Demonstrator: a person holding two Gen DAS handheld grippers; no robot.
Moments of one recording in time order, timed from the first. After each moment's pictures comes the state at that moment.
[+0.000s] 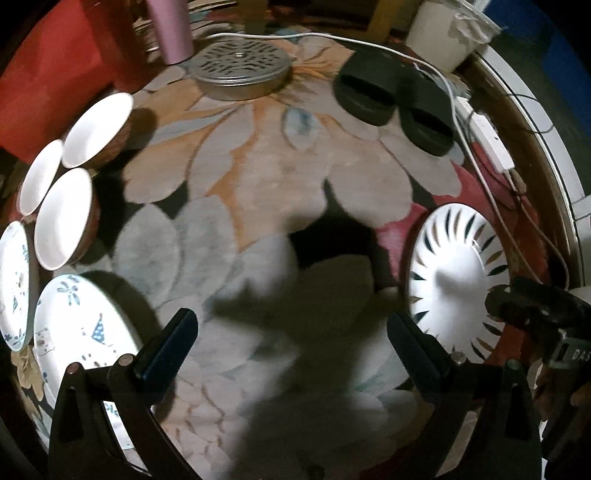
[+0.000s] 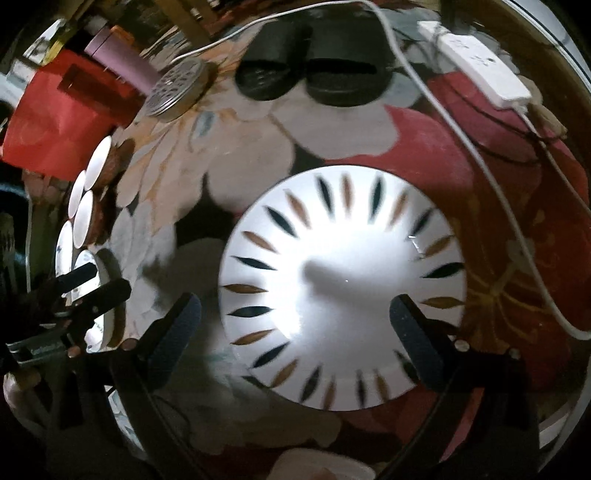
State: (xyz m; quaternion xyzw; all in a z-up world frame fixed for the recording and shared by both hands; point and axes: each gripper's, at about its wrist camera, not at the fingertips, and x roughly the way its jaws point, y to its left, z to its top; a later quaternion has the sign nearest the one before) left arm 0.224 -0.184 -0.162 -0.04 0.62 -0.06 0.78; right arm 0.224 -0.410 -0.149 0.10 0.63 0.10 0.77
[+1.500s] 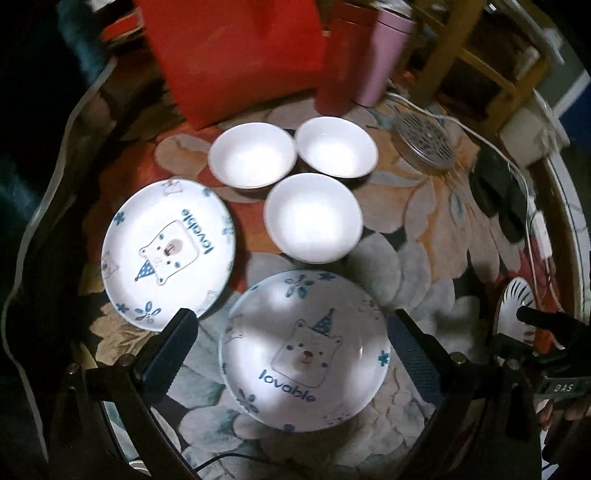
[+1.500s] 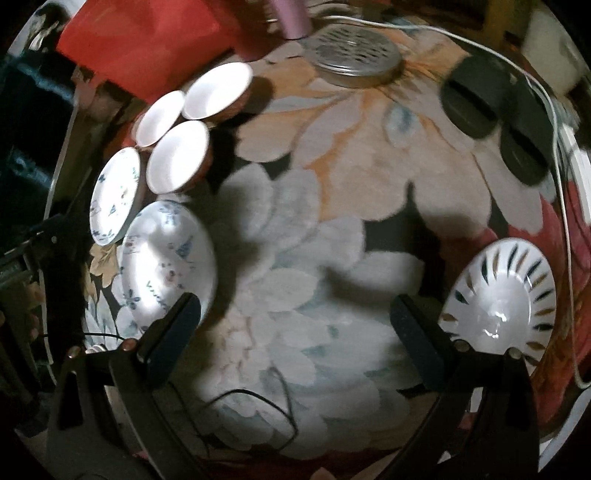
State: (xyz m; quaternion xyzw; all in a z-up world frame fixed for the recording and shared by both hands) left arm 0.188 0.061 -0.100 -0.12 0.58 0.05 0.80; right arm 0.232 -0.195 -0.106 -0.02 0.64 0.21 0.74
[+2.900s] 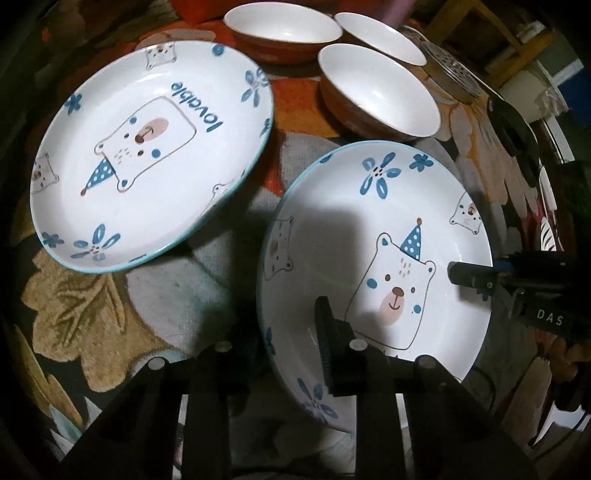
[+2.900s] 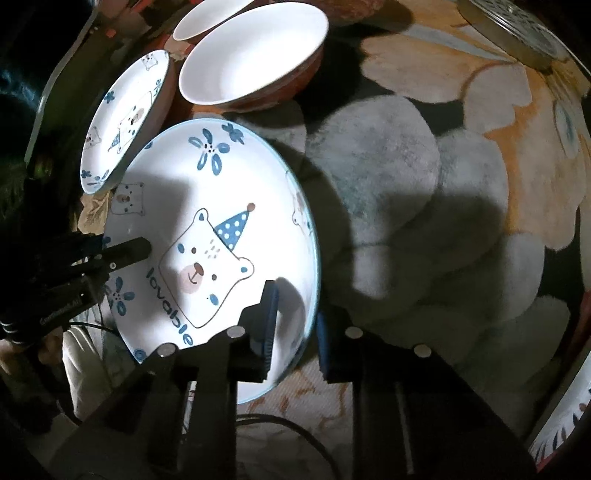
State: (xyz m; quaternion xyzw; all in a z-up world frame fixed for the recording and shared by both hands) left arm 0.143 0.091 -0.229 -0.13 0.63 -0.02 0.77; right arm 0.210 -0.085 -0.217 -0.07 0.67 0.28 0.68
